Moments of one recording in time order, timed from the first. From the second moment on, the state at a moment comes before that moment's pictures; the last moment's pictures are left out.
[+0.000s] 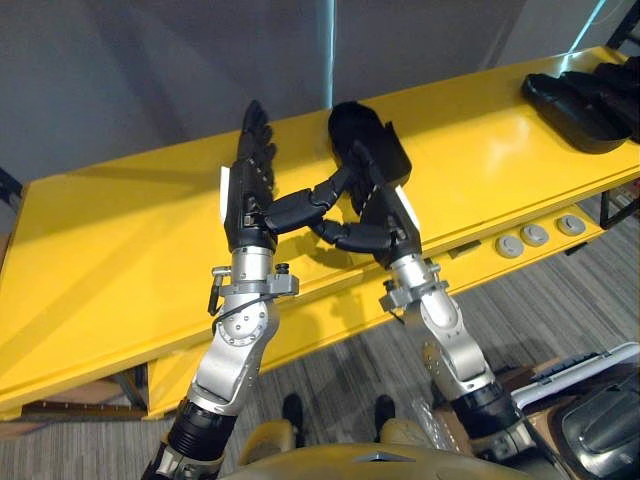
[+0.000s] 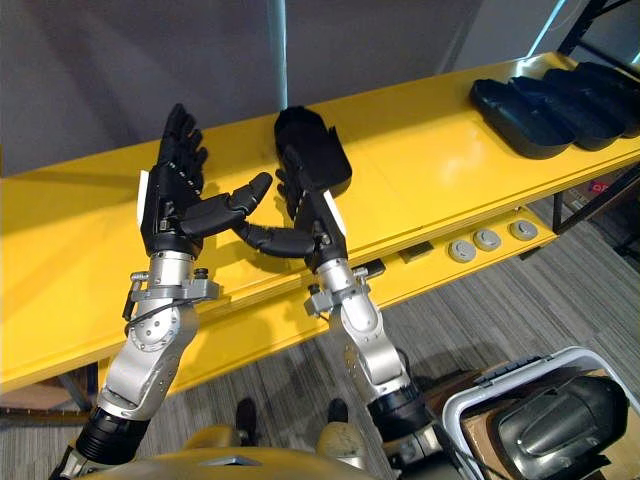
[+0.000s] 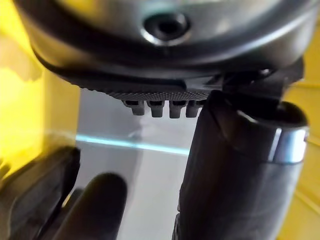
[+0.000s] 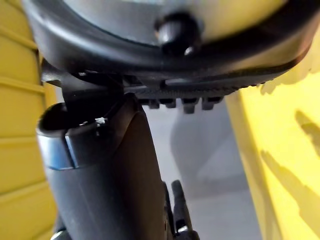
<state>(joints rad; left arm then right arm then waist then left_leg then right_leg) -0.08 0.17 -0.30 -0.37 -0.29 -0.12 0.33 -0.22 -0.18 0.31 -0.03 0.37 -0.18 0.04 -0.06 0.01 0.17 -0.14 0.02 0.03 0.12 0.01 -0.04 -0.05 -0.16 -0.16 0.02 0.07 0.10</state>
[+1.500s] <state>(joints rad) -0.18 0.13 -0.24 -0.30 -0.62 -0.30 0.12 -0.57 -0.20 0.21 0.19 0.33 -0.14 0.03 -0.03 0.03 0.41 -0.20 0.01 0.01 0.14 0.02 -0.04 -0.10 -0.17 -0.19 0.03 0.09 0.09</state>
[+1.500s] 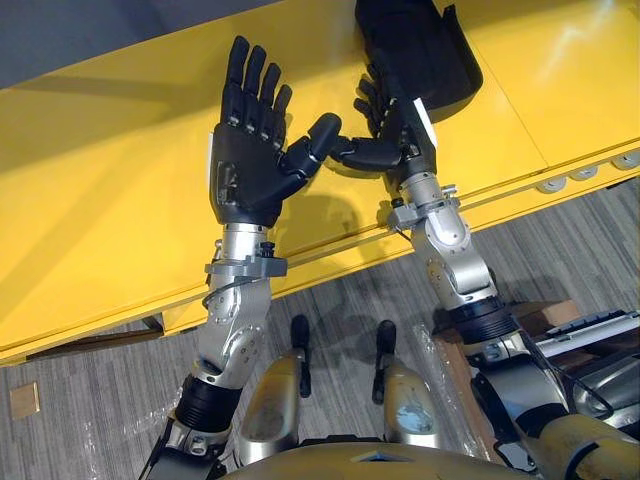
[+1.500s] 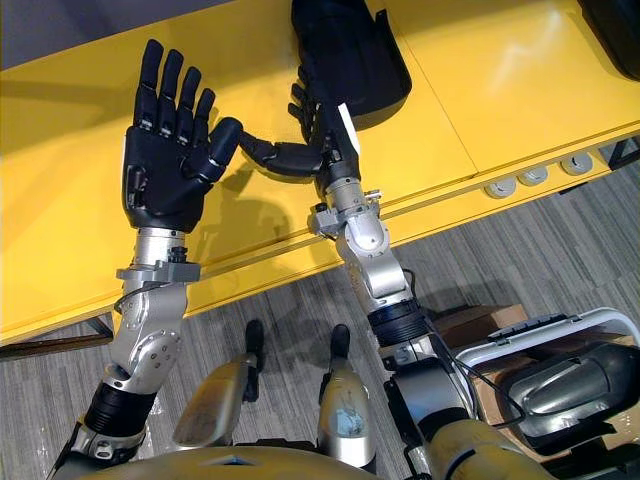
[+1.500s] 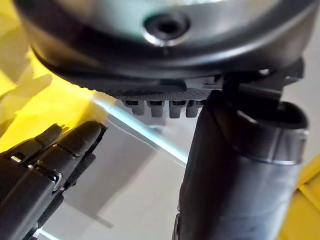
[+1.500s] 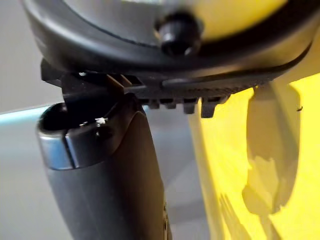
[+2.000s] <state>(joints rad) 0.02 0.13 -0.37 -0.29 -0.62 -0.24 0.06 0.19 -0.13 0.01 -0.32 0.38 -0.15 0.05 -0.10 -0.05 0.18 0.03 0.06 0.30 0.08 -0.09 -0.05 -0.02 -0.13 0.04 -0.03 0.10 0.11</state>
